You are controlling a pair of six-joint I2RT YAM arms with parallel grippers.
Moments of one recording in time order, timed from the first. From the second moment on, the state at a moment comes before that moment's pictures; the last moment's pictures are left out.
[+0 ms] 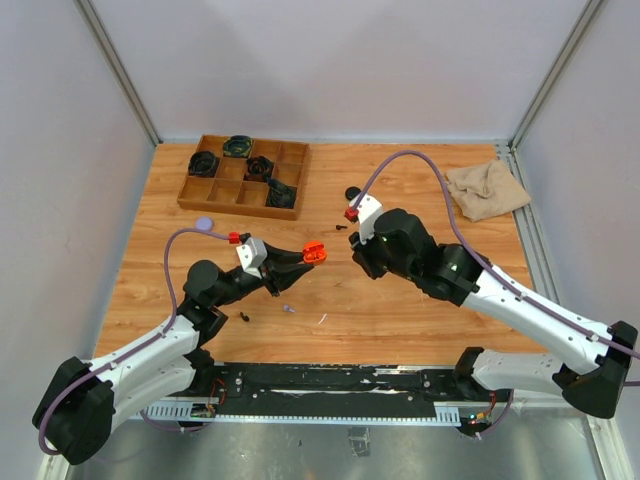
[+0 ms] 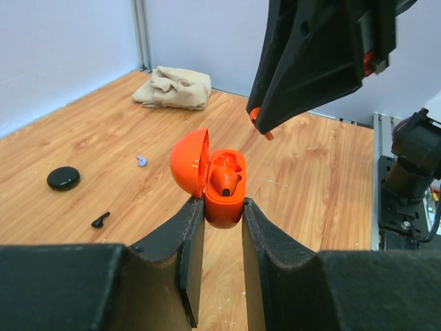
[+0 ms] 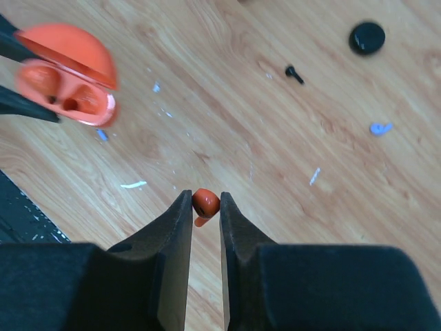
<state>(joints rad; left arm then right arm) -0.59 0.86 0.26 0.81 0.54 -0.15 0.93 1.13 1.11 -0.62 0.19 0.07</state>
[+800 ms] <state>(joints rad) -0.59 0.86 0.28 0.85 0.55 -0.22 1.07 1.10 1.05 -0.16 0.09 -0.12</state>
